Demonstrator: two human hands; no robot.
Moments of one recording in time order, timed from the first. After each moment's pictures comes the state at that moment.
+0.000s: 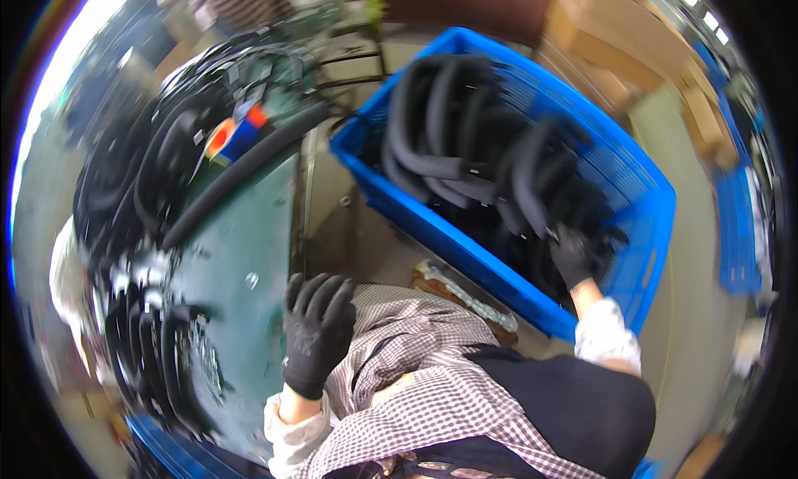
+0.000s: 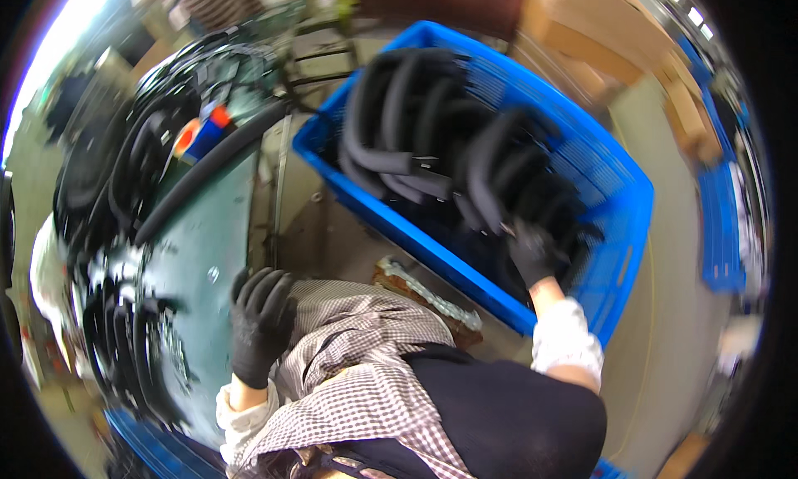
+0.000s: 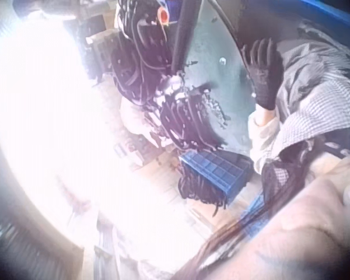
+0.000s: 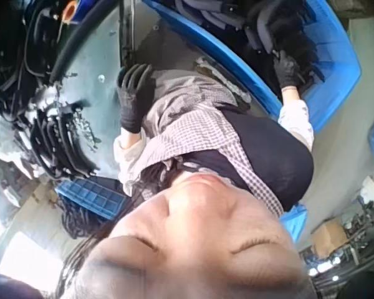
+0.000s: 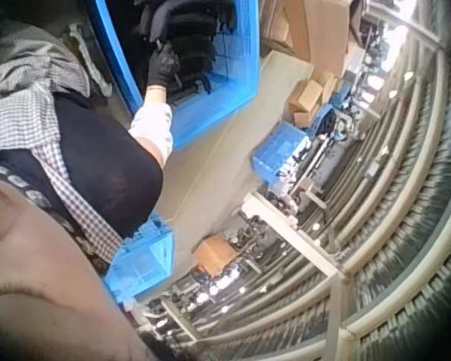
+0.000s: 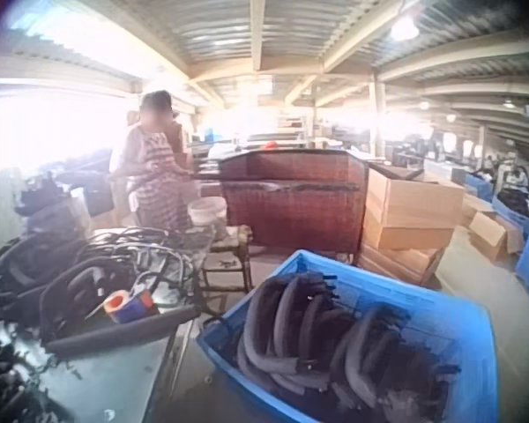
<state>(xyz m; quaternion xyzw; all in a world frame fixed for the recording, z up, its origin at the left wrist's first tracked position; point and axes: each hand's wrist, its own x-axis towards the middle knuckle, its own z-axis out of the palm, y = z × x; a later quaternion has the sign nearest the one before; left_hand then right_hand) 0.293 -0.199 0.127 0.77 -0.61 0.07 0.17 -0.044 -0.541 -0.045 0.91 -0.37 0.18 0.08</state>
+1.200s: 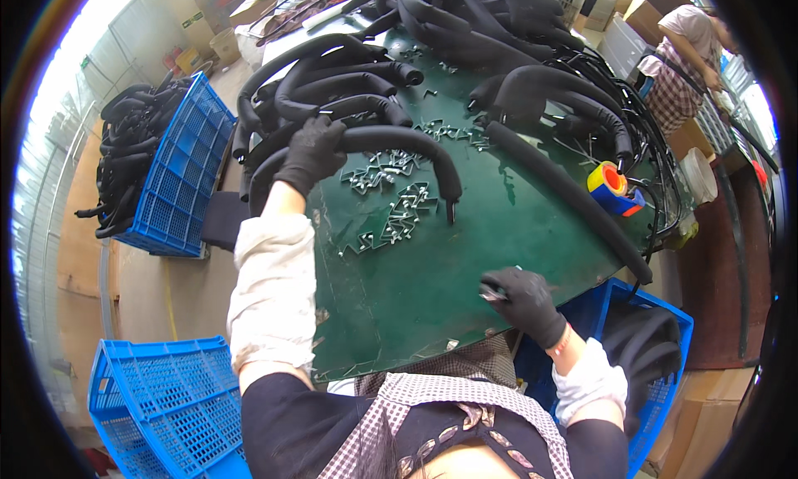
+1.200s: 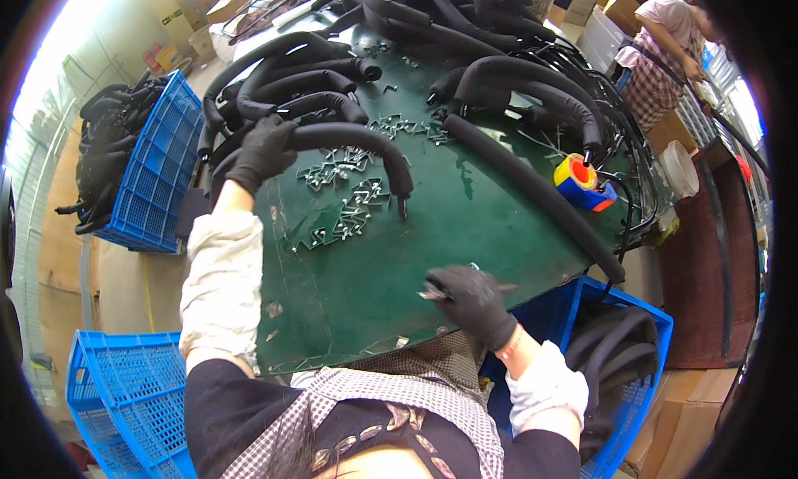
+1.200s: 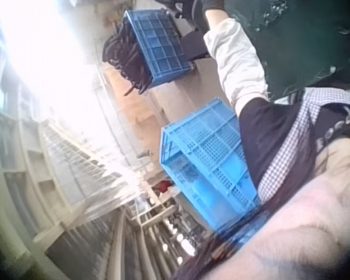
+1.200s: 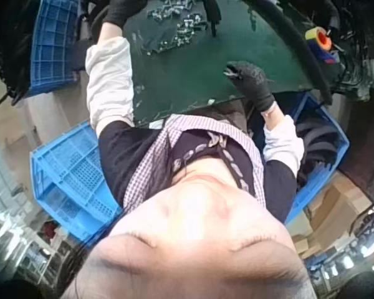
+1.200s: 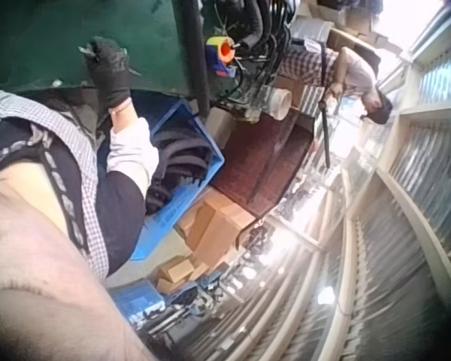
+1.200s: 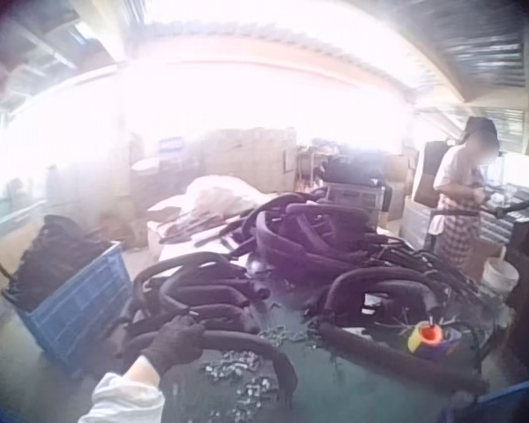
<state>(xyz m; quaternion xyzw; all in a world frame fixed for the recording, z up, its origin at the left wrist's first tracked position) 0.541 0.216 0.104 0.98 -0.07 0.19 0.01 0.425 -0.209 0.093 0.87 0.37 0.01 -0.32</state>
